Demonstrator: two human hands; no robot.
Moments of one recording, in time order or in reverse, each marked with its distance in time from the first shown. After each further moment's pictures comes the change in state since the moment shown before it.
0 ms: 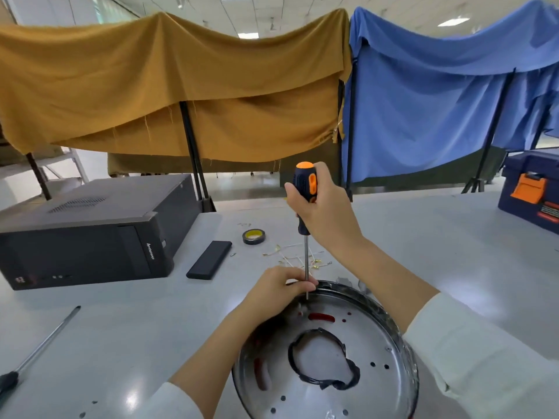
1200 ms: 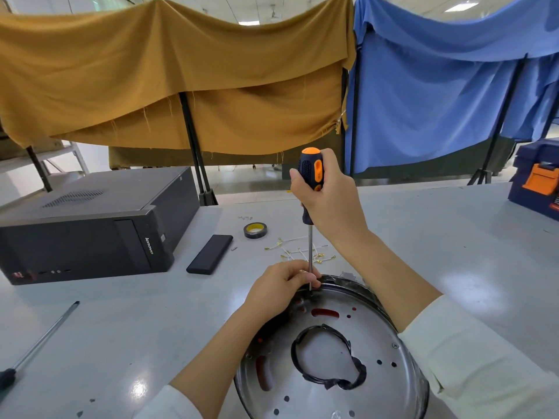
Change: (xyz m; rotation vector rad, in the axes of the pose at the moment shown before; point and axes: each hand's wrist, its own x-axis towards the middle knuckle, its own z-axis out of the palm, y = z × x) left_hand 0.004 -0.009 0.009 -0.109 0.005 -0.059; right_hand 0.005 0.009 0.005 0.022 0.065 -0.026
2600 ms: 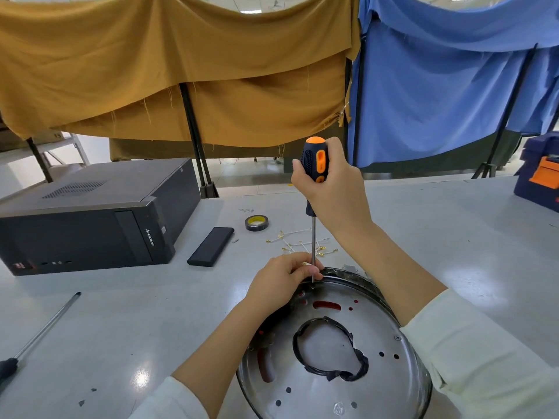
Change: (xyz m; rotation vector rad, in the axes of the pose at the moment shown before) left_hand -0.002 0.005 0.000 0.123 0.032 -0.025; right_hand 0.000 0.002 0.003 -0.086 0.070 -0.025
